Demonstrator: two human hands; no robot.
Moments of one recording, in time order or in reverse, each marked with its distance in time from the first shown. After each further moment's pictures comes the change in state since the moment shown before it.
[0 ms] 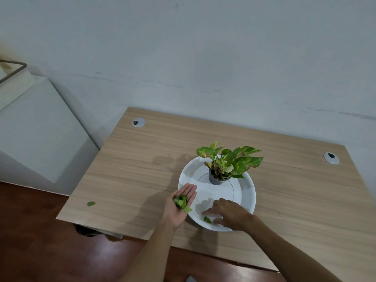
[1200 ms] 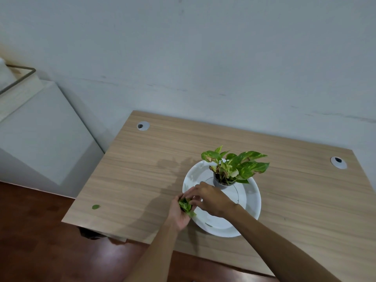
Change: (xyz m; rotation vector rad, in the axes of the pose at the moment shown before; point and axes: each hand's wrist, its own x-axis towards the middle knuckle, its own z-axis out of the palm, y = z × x) left_hand -0.004 0.002 0.008 0.027 0.120 -0.008; right_hand 0.051 -0.061 -0.062 0.247 0.232 -0.090
